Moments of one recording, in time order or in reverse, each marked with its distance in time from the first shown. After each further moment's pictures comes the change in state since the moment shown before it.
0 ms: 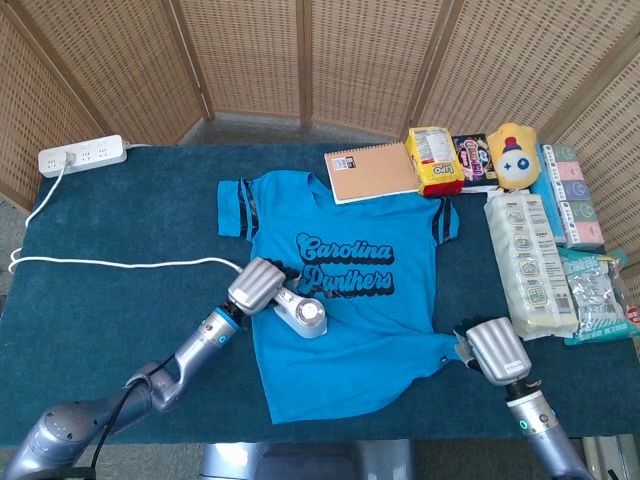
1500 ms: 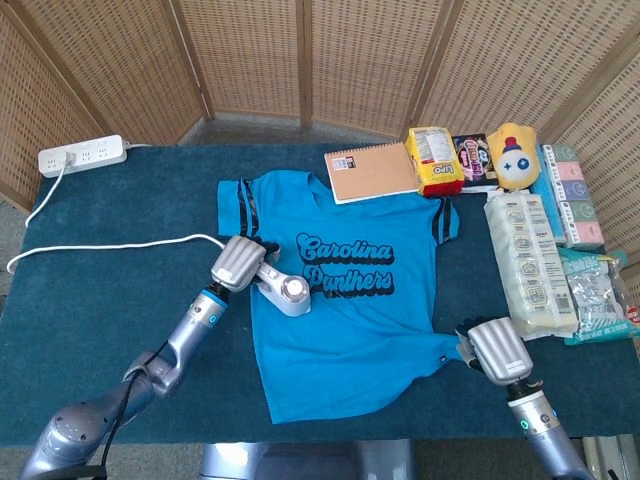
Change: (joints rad) left arm -0.015 -0.045 -0.067 0.202 -0.066 -0.027 -0.058; right arm -0.003 0.004 0.006 -0.010 0.006 -0.011 -0.012
